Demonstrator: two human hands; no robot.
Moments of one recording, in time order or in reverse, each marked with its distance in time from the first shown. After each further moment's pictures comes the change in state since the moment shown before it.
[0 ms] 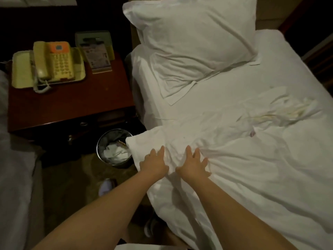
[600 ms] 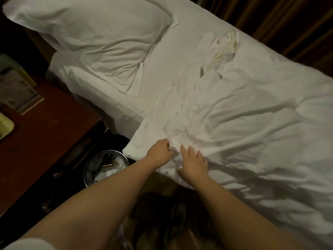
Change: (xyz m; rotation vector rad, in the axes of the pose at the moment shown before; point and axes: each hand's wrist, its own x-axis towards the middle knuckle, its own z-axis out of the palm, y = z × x) left_hand 0.053 -0.054 -0.028 0.177 -0.151 0.664; right_hand -0.044 -0.058 0.116 0.132 0.224 0.275
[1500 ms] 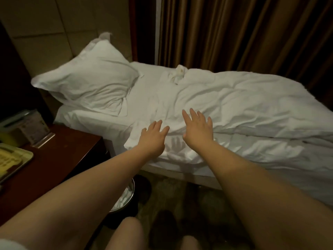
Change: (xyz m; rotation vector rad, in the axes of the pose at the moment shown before) left_hand -0.180 -0.016 0.023 0.759 0.411 0.534; right_hand -0.174 0.014 0.028 -0.055 0.741 0.070
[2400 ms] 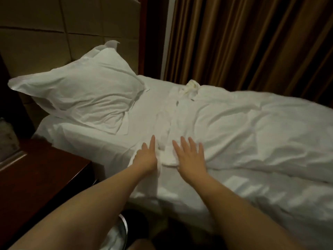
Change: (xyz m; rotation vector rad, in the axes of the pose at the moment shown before) left_hand 0.137 -0.105 0.122 -0.351 -0.059 -0.363; right_hand 0.124 -0.053 0.148 -0.143 0.048 -0.170
